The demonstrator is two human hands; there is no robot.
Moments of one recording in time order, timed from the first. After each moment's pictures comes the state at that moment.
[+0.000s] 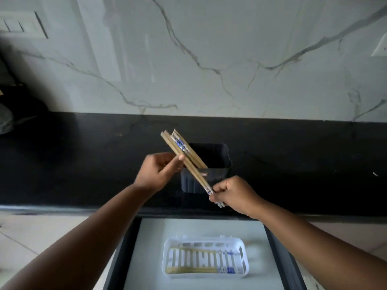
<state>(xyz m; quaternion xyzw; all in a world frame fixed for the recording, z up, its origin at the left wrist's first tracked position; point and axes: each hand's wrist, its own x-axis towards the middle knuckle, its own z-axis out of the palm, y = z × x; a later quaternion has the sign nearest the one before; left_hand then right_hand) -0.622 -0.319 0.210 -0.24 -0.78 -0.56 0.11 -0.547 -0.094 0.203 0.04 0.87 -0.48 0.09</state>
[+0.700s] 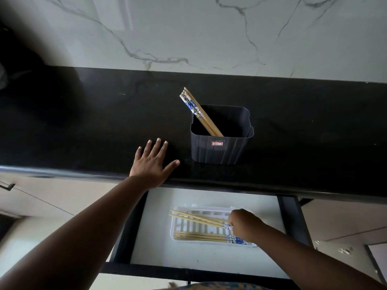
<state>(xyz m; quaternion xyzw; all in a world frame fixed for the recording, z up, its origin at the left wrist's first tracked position) -0.637 -0.365 0.091 -0.12 -0.99 -0.06 -0.04 -0.507 -0.085 0.035 -0.06 0.95 -0.07 0.30</state>
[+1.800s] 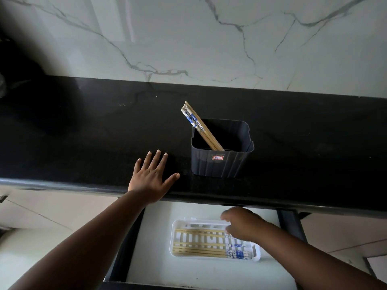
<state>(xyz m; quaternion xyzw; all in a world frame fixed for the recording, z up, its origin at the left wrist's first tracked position) -0.639 -0.368 0.085 -0.13 -0.99 -0.06 -0.01 -0.531 -0.091 0.083 -0.06 0.94 -0.13 0.31</state>
